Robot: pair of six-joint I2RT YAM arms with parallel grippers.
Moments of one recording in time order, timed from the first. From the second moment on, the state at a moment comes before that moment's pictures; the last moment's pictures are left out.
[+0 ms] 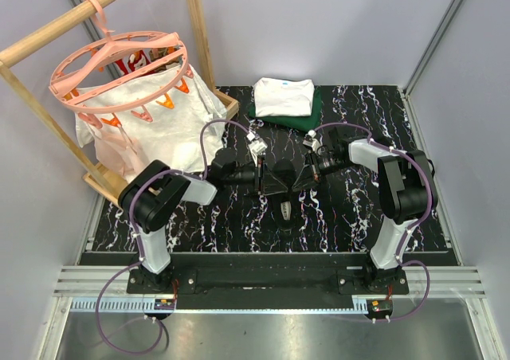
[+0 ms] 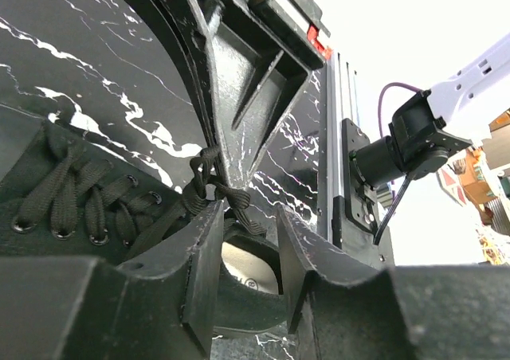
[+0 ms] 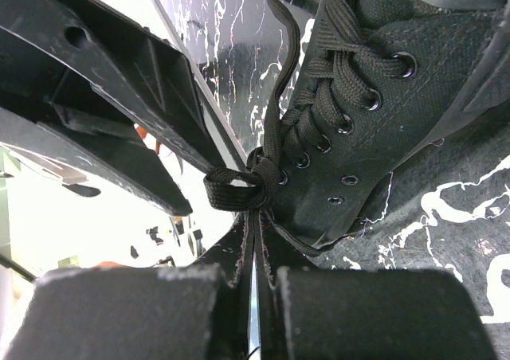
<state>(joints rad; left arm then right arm) -0.61 1.85 0.74 0.98 0.87 -0.61 0.21 1.86 1.12 -0.62 -1.09 0.10</state>
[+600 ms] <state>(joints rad) -0.65 1.86 0.78 0.88 0.84 -0.57 0.22 1.85 1.12 -0.62 -1.09 0.09</state>
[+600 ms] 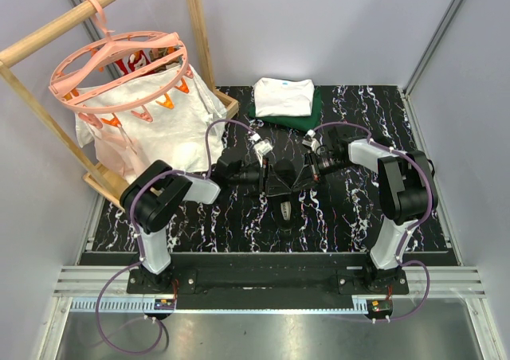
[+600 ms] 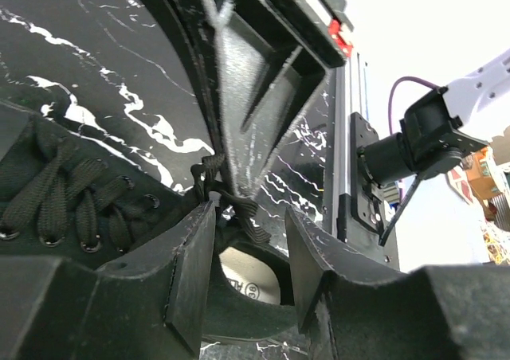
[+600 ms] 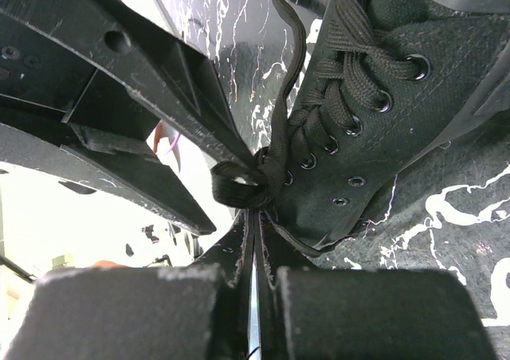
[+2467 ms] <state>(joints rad) -0.60 1.81 0.78 0.78 0.83 -0.50 0.21 1.83 1.14 -0.65 -1.06 0.04</state>
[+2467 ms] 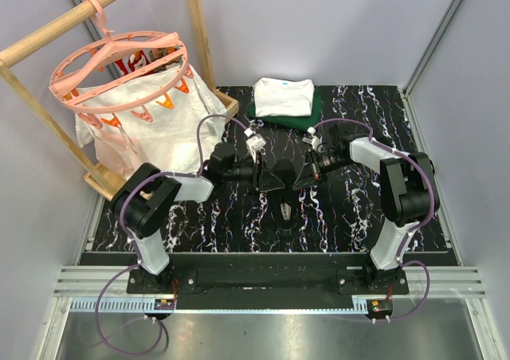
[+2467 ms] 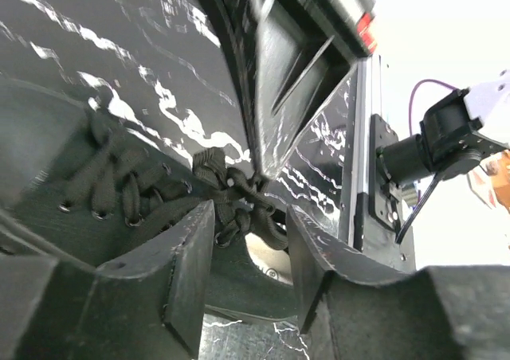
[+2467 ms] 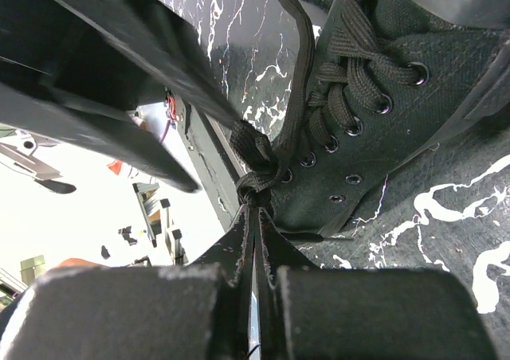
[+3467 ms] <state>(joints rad) -0.64 1.84 1.02 0.33 0.65 -0.41 0.21 1.83 1.14 -0.65 -1.06 0.03</state>
